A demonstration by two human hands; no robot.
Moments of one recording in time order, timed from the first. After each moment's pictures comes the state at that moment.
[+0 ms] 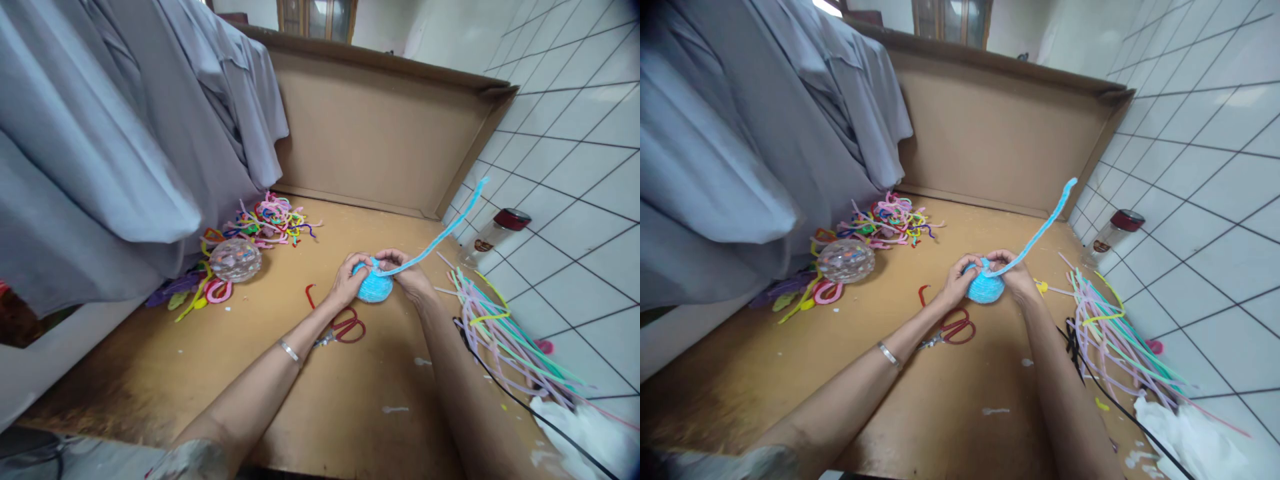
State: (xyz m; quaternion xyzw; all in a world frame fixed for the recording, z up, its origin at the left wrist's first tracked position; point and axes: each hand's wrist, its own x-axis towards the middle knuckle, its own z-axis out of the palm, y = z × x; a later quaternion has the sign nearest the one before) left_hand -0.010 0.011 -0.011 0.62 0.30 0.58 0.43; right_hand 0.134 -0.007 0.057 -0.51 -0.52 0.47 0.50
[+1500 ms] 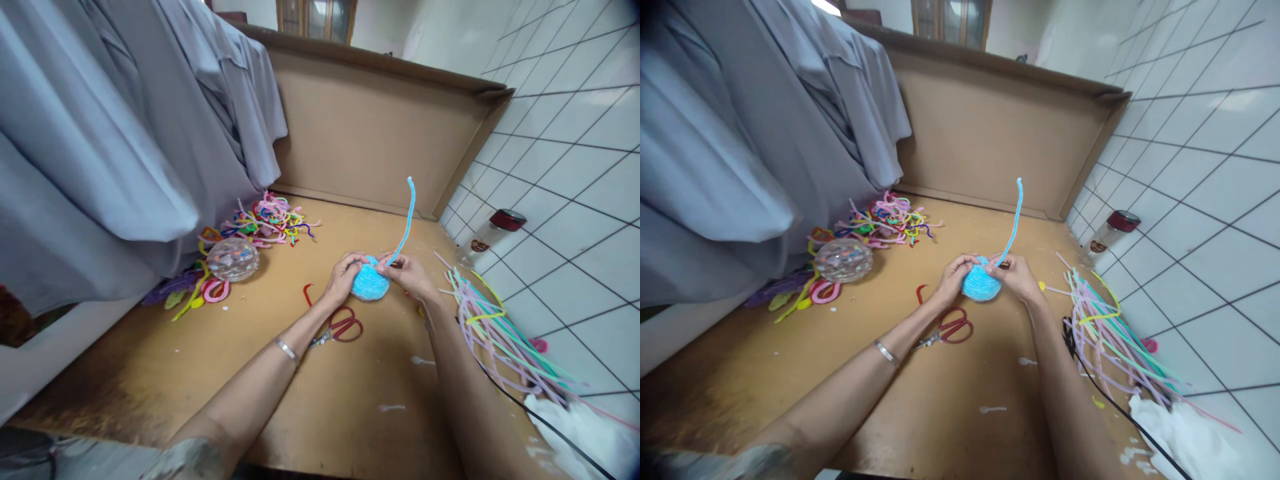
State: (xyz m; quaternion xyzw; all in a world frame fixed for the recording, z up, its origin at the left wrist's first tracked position) left_hand -0.013 0.010 -0.005 0.57 0.32 0.58 0.49; right_hand 0.144 -0.015 0.066 -0.52 -0.60 0.41 0.45
